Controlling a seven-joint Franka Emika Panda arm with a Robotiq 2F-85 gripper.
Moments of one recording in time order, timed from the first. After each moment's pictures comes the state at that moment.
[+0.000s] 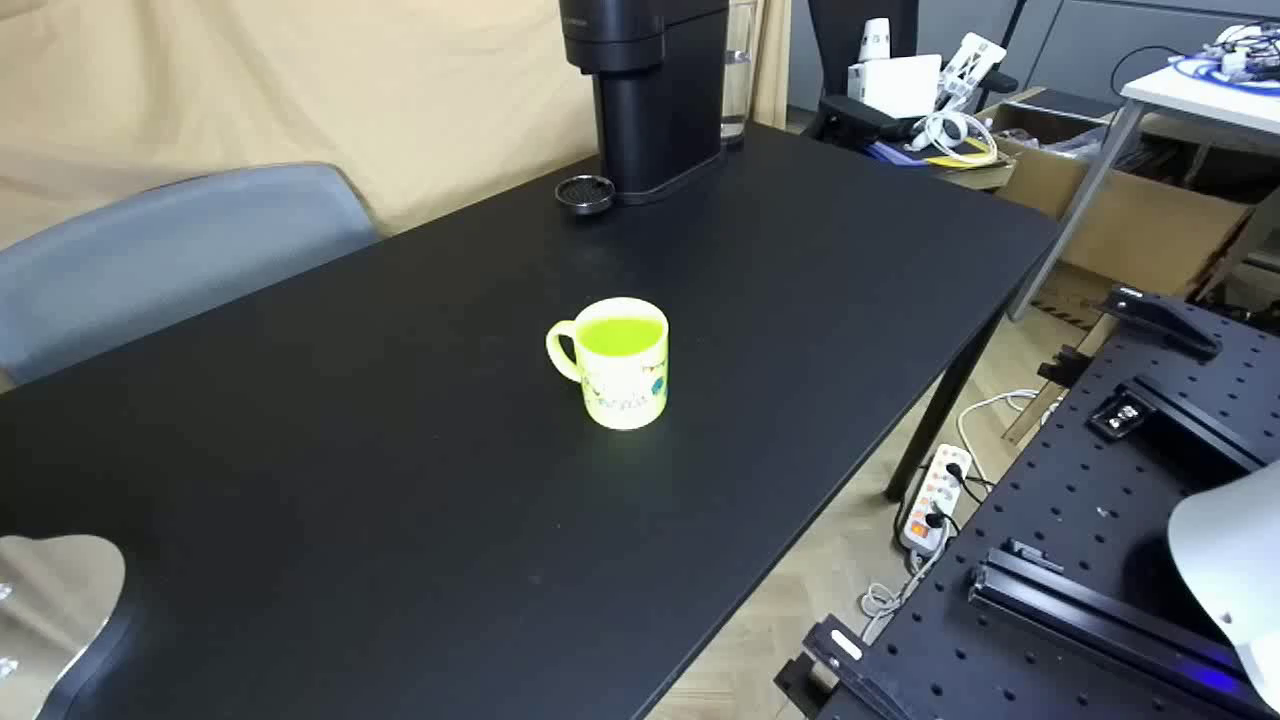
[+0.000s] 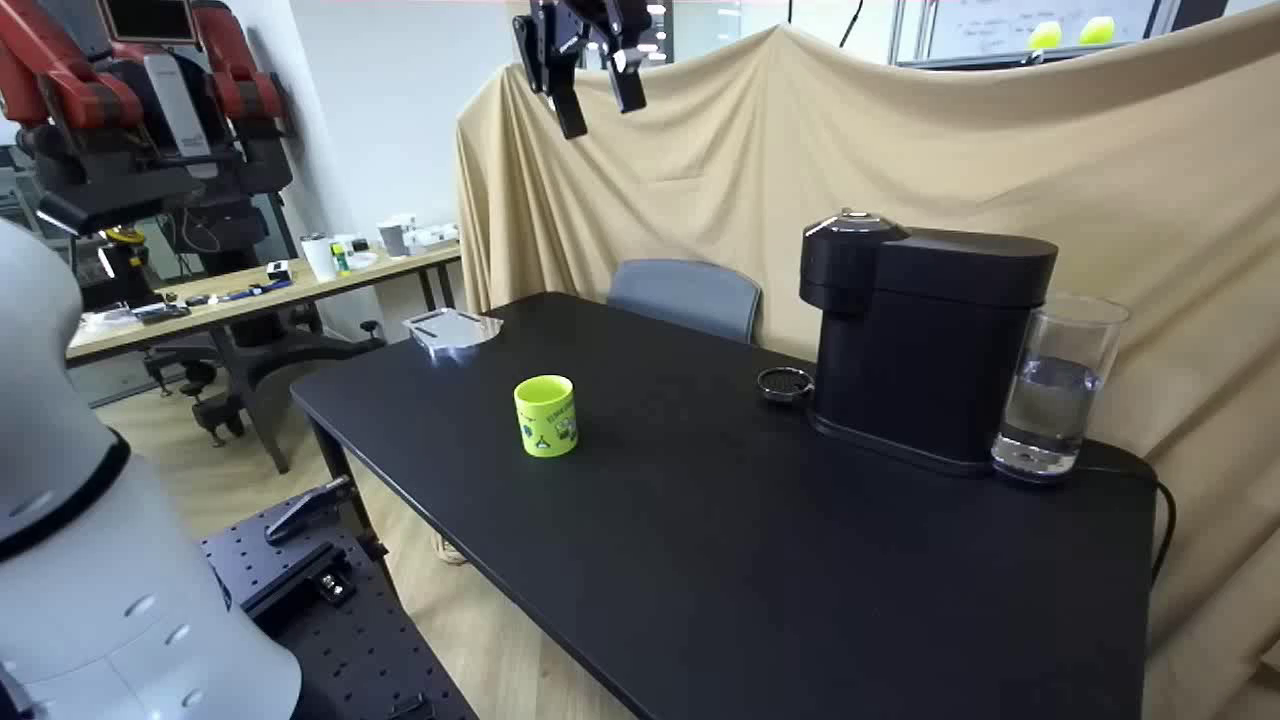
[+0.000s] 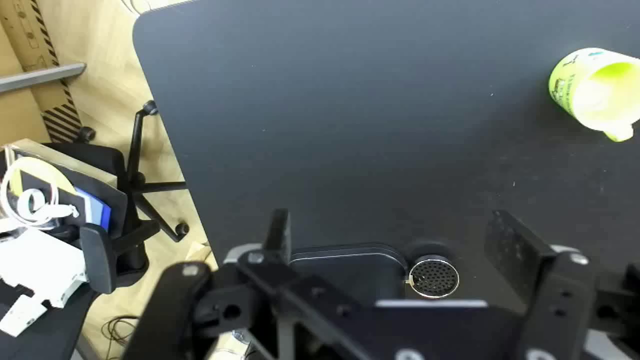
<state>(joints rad) -0.13 -0.58 0.06 -2.35 -0.20 1.91 0.12</state>
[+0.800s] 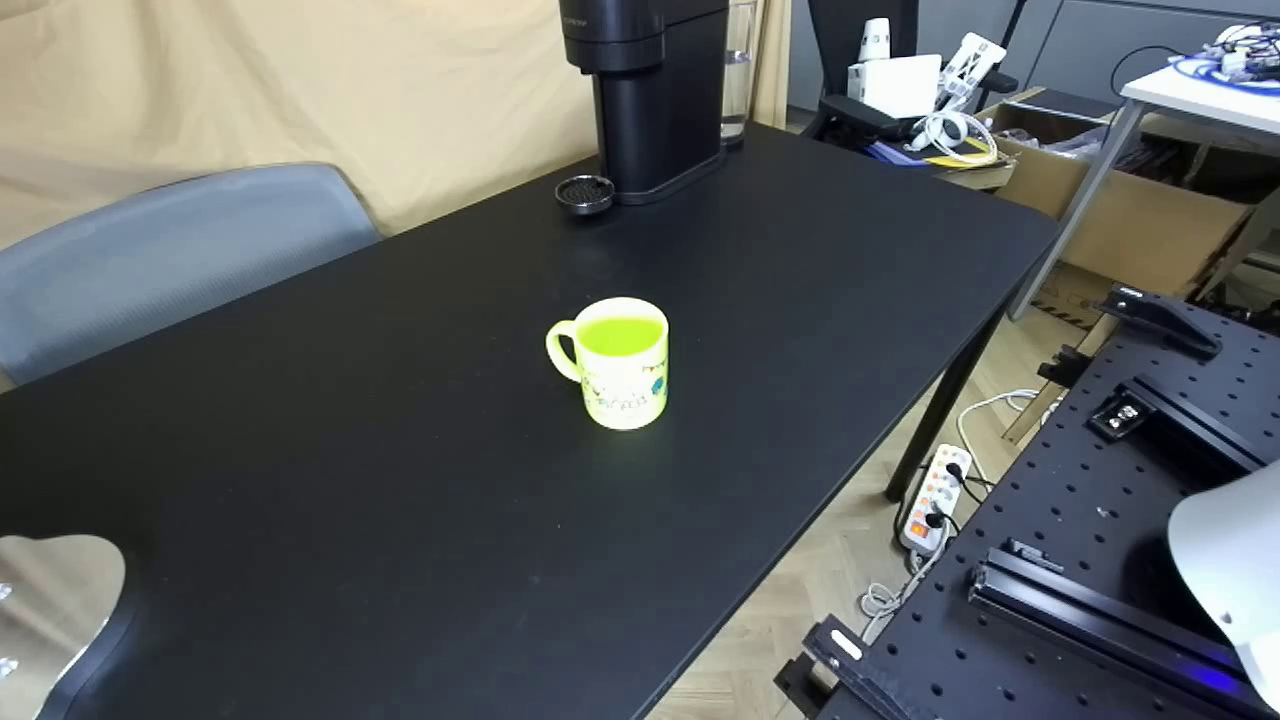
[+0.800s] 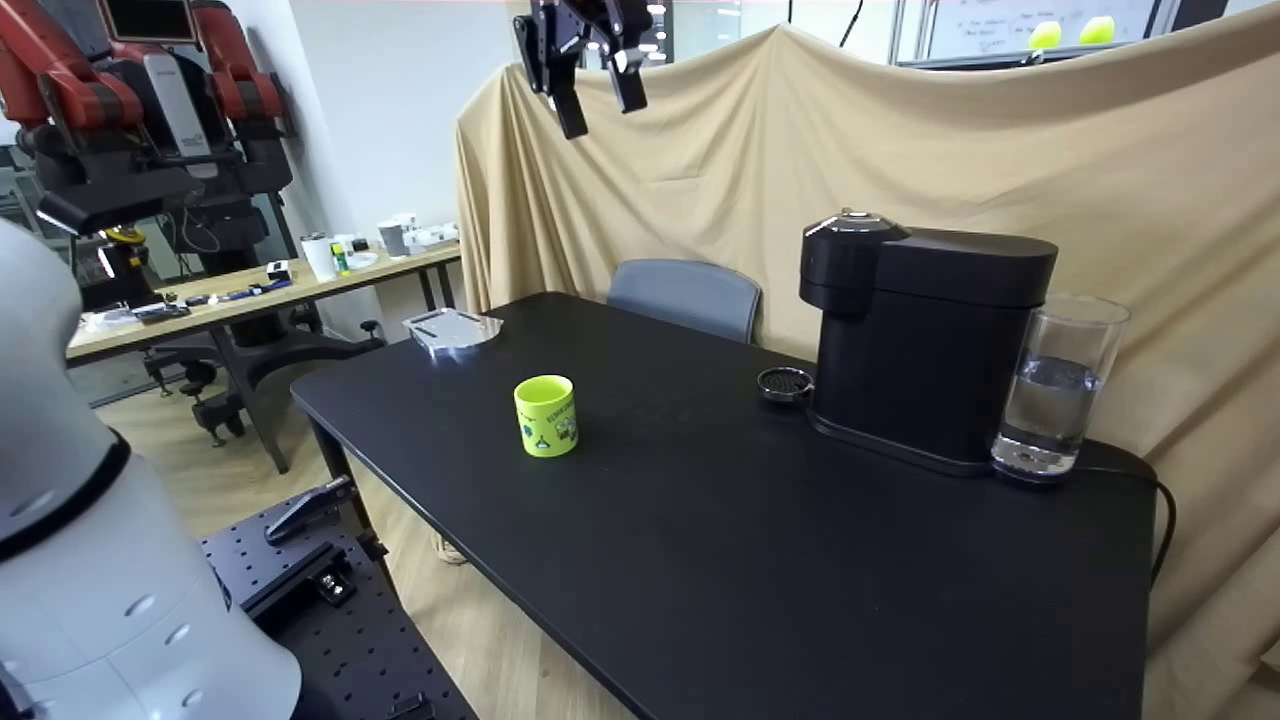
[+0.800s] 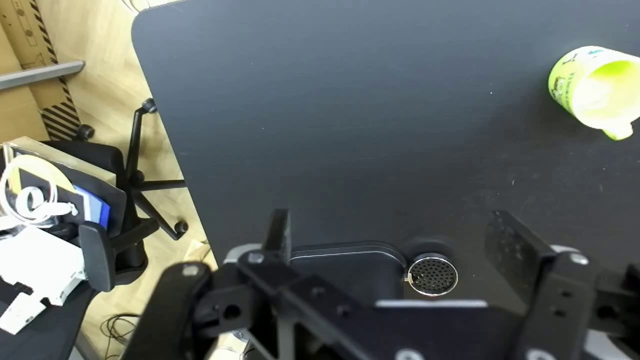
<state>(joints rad) -0.12 -0.58 0.06 -2.35 -0.20 1.91 0.12</state>
